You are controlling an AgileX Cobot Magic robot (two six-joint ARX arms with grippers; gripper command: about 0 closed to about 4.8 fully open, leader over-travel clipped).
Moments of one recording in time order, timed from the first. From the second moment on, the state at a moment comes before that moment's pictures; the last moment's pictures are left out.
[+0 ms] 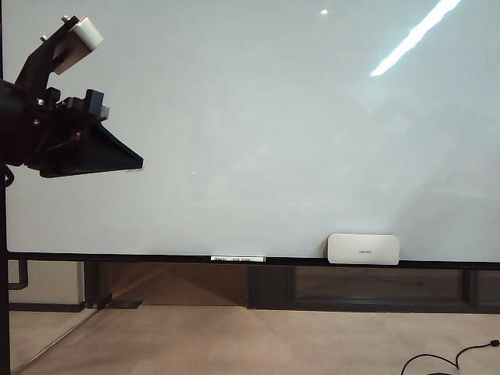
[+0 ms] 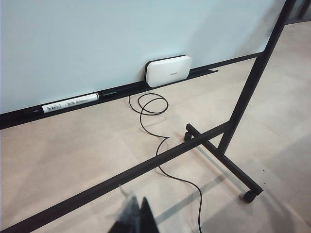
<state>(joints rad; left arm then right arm) -0.39 1.24 0.29 0.76 0.31 0.01 -0.74 2.60 2.08 0.67 -0.50 0.02</state>
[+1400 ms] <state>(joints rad) -0.39 0.92 0.30 0.54 0.36 -0.02 -0.71 2.05 2.08 -0.50 -0.33 0.01</state>
